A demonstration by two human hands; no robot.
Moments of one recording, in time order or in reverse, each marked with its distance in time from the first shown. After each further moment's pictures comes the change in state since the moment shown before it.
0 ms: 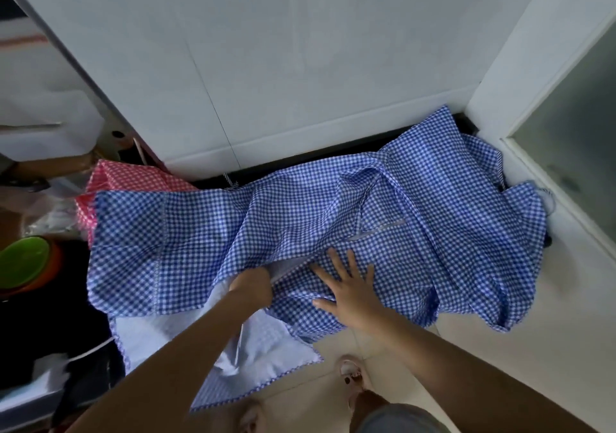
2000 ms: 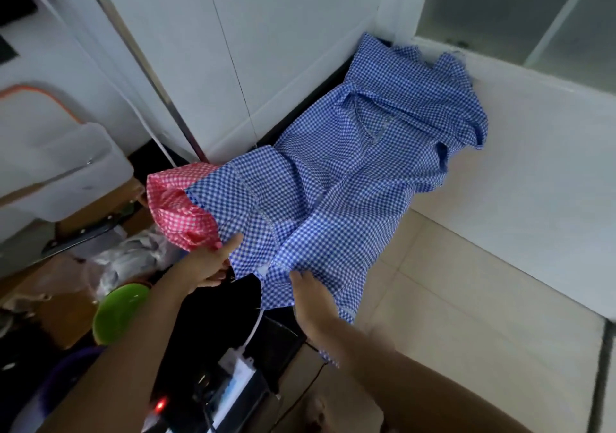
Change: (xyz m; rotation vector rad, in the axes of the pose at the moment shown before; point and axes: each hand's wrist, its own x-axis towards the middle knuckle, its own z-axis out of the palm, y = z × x) left_hand -0.011 -0.309 -0.072 -0.694 -0.256 0.164; right_hand 0.027 -0.406 0.041 0.551 0.312 0.604
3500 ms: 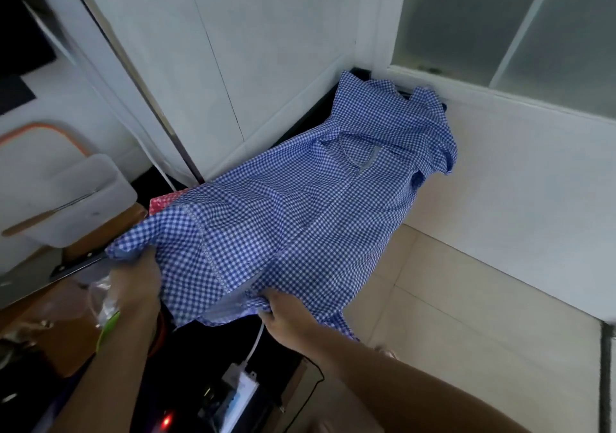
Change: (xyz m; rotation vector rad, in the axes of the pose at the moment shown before) left_hand -0.037 -0.011 -0.054 -0.316 0.640 0.227; right_hand -0.008 -0.033 -0.007 0.411 -0.046 -0.140
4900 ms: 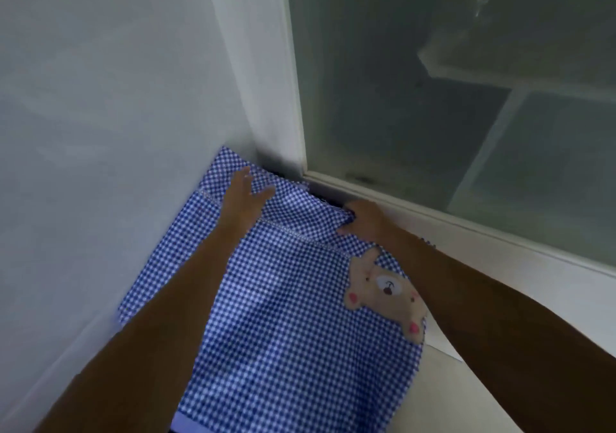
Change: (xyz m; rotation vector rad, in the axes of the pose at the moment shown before) left_hand 0.092 0.398 0.580 0.202 -0.542 0.527; right_hand 0.303 0.263 -0.609 -0.276 0.327 0.177
